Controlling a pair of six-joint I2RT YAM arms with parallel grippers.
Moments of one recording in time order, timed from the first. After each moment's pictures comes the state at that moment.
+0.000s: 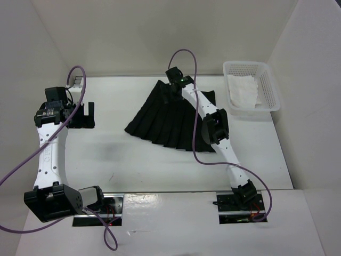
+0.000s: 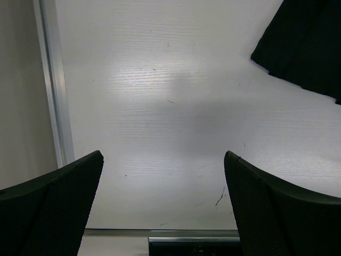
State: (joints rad) left arm 0.27 1.21 1.30 -0.98 0.12 0.20; right arm 0.49 2.69 2.64 -0.92 0.16 0.18
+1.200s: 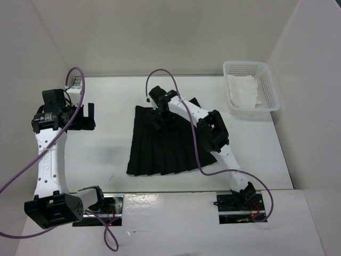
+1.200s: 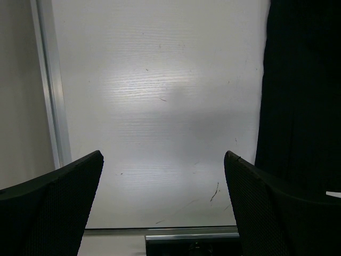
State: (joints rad) left arm 0.27 1.15 1.30 -1.01 0.15 0.20; right arm 0.68 2.45 2.16 -0.93 0.02 -0.01
